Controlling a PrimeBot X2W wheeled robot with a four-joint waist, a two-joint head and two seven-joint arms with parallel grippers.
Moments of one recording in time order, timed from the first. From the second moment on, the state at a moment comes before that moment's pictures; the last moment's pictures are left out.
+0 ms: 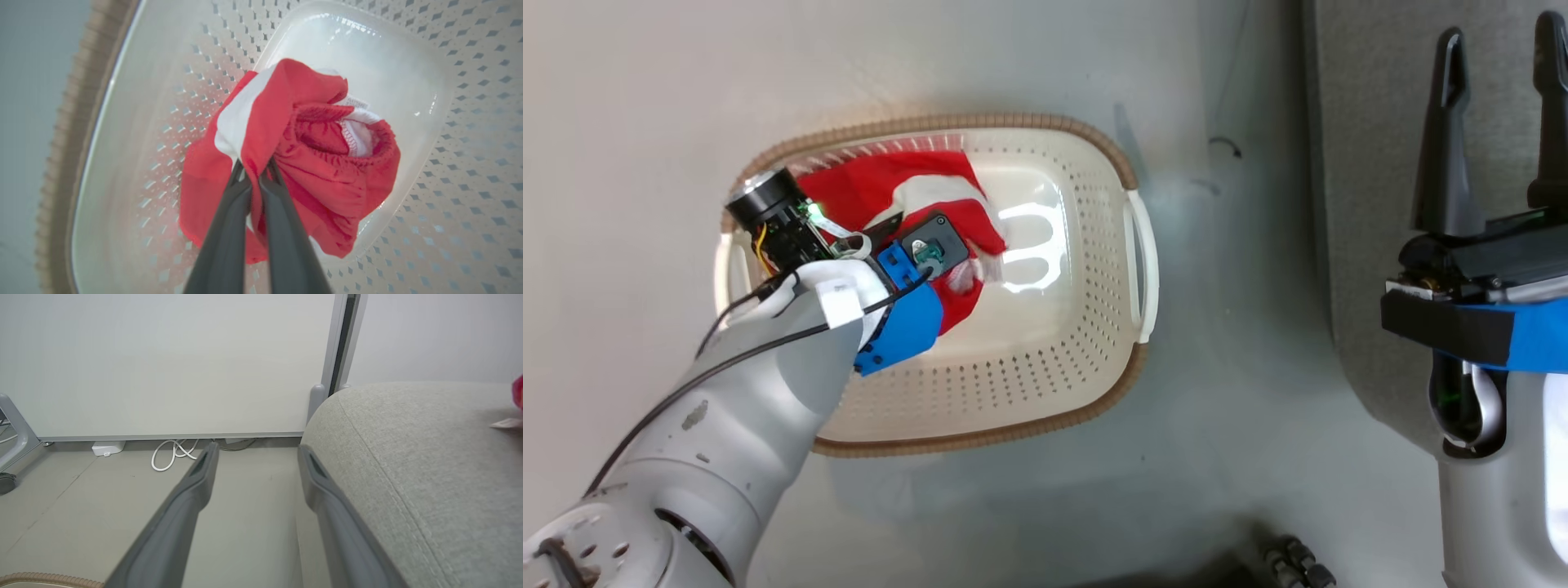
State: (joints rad) left arm -1.08 0.13 -1.19 1.29 -0.19 -0.13 -0.07; right arm -0.48 -0.06 -0.05 -0.08 0.11 0.13 -0.26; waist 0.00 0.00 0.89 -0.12
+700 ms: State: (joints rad) left arm -0.93 0.09 -1.07 1.25 -0.38 -0.13 -0.26; right arm -0.36 -0.05 -0.07 0.01 0.11 0.13 -0.26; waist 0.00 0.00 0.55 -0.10
